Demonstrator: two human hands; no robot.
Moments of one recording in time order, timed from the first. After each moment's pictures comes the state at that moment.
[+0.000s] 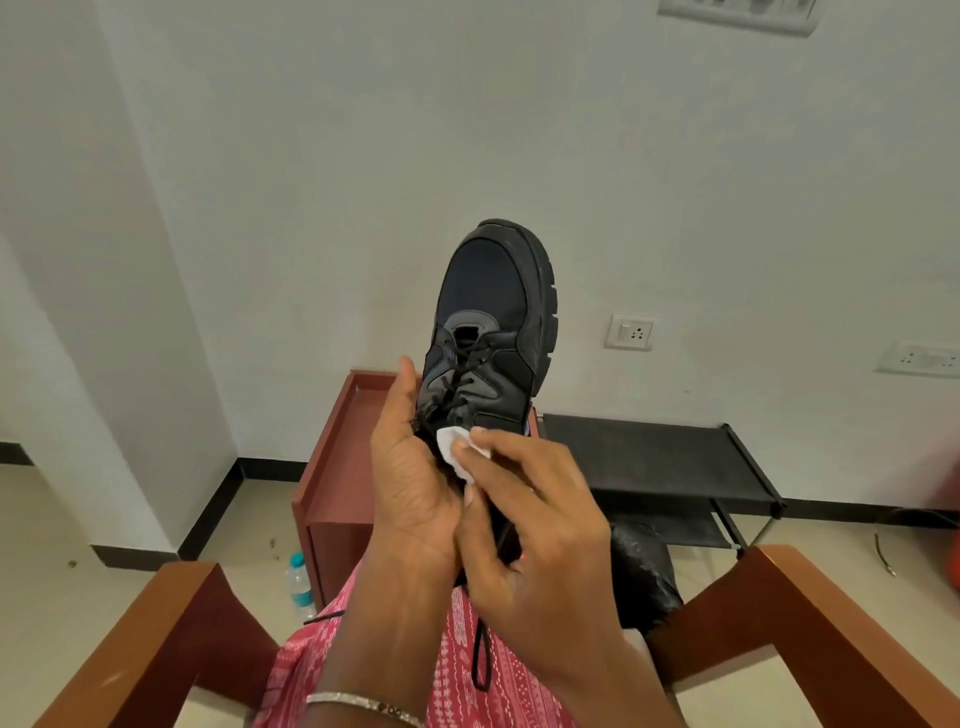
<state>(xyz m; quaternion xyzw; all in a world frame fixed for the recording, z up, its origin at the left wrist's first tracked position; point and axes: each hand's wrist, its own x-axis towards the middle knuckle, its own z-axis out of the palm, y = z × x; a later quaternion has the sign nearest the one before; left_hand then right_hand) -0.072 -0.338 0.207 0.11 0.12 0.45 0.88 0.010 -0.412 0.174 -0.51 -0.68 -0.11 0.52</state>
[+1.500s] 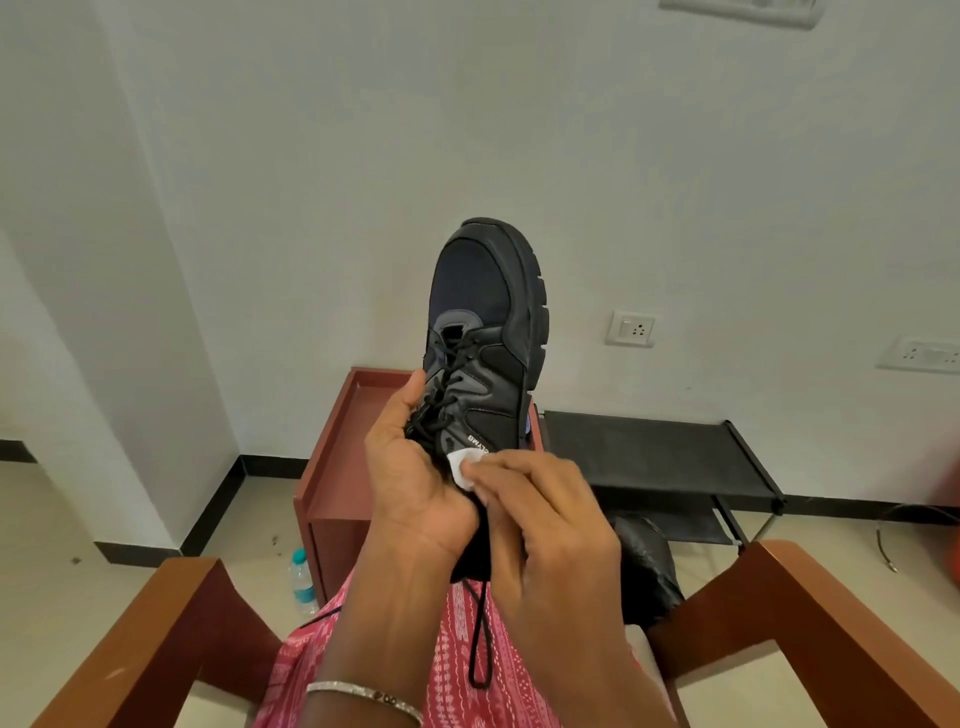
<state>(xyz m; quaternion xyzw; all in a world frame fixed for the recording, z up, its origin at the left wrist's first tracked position) -0.069 -0.332 0.200 0.09 0.15 0.53 0.83 0.011 -0.418 0.166 -0.55 -0.66 -0.13 0.51</state>
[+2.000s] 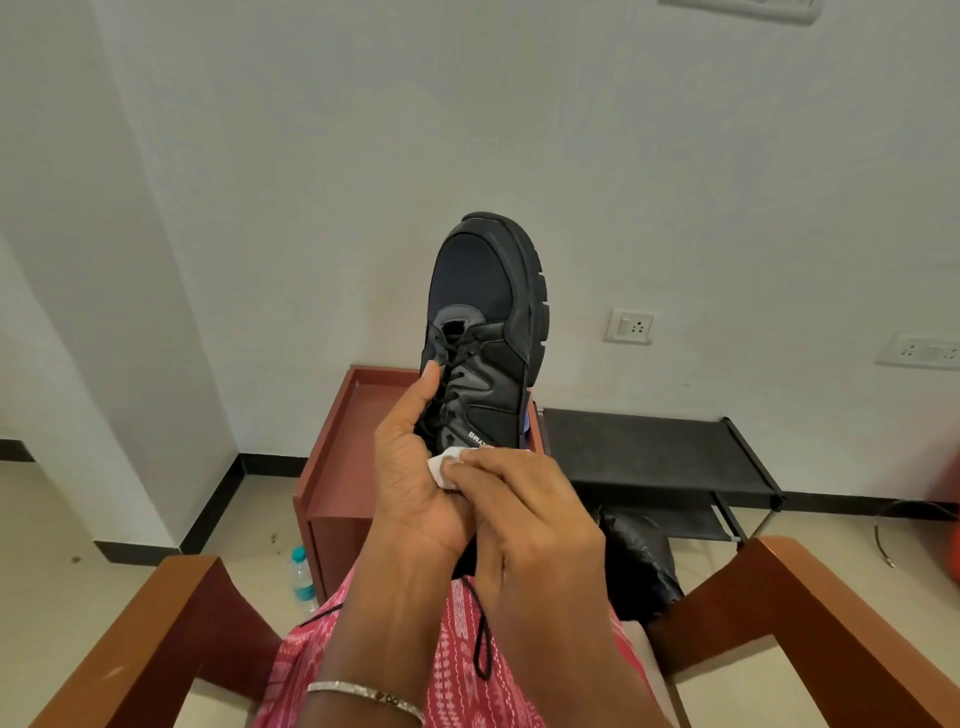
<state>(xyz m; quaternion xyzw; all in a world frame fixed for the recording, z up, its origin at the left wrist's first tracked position) -0.070 -0.335 0.204 0.10 0.14 0.50 0.85 0.001 -0.414 0.169 -0.53 -0.68 -0.16 0.49</state>
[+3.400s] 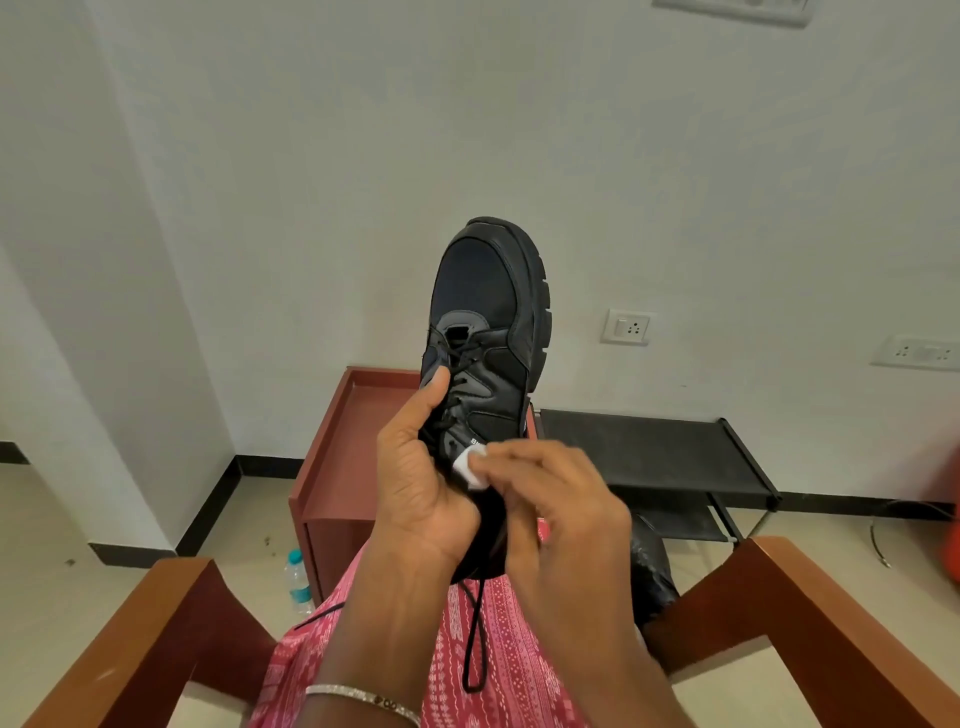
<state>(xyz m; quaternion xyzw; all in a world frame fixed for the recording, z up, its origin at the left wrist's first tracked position) -0.064 -0.339 0.202 0.12 0.14 0.51 0.84 0.024 -0.415 0.171 -0.57 -0.64 -0.08 0.50</state>
